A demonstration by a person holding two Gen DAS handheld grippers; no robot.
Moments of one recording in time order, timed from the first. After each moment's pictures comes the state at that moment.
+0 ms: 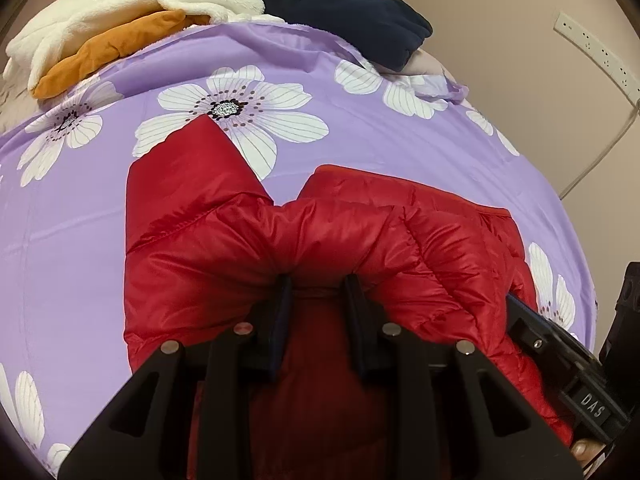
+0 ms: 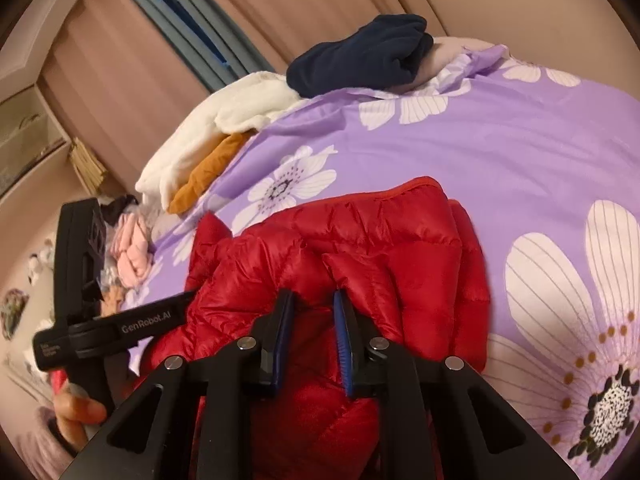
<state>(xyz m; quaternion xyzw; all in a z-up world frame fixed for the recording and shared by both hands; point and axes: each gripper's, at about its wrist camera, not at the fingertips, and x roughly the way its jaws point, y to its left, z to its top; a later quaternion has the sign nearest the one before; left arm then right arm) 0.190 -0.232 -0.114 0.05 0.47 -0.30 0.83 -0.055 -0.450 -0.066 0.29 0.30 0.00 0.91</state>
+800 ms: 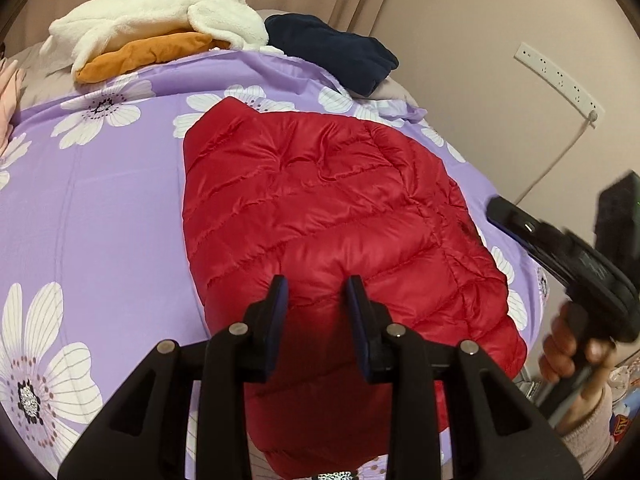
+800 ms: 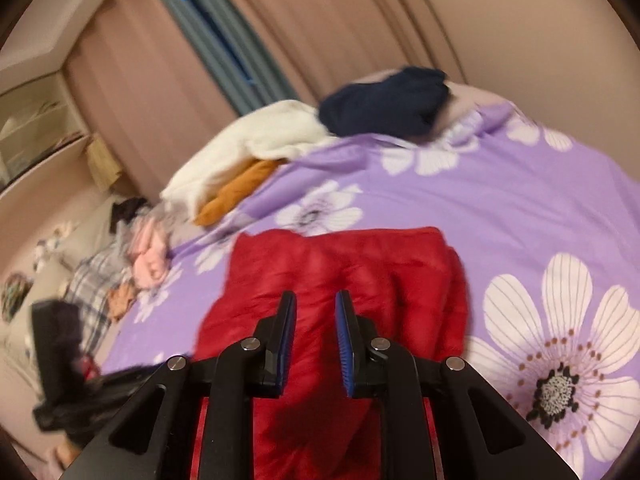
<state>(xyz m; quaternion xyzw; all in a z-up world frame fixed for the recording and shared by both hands) 0.094 -0.147 -0.070 -0.01 0.43 -0.34 0.84 -0.106 -0.415 0.013 0.24 0.27 0.02 0.93</state>
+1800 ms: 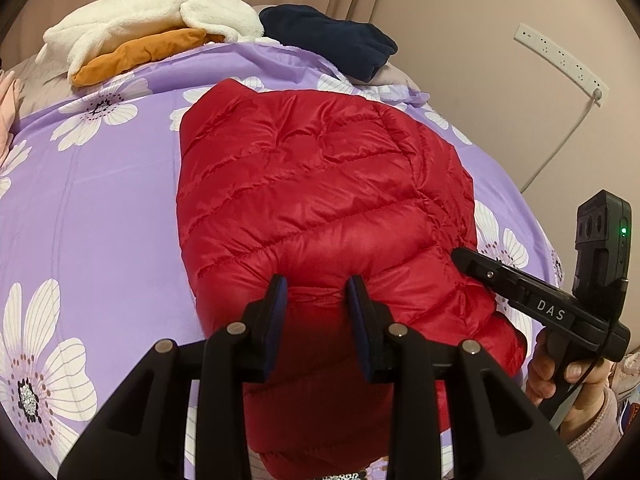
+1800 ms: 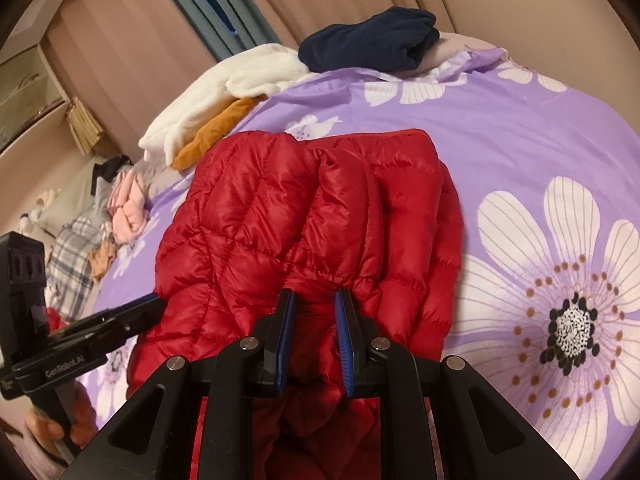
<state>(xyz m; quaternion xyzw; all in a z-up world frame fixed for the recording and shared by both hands) 0.084 -0.158 -0.084 0.02 0.44 -0.33 0.84 -0.100 -0.424 -0.048 0.26 0.35 0.00 0.90</state>
